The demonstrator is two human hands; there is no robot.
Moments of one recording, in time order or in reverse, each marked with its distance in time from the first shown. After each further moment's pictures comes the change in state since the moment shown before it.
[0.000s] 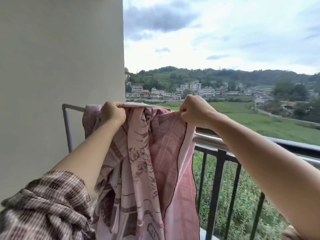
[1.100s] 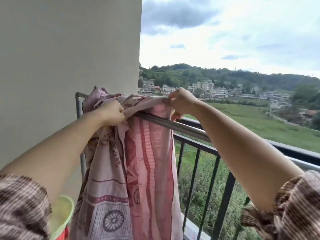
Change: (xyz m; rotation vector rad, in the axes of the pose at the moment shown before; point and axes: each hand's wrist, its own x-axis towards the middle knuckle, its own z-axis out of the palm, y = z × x) left_hand 0.021 -0.035 -0.052 0.565 -0.553 0.187; right_hand 0.079 -0.045 0.050 0.390 -0.184 0.066
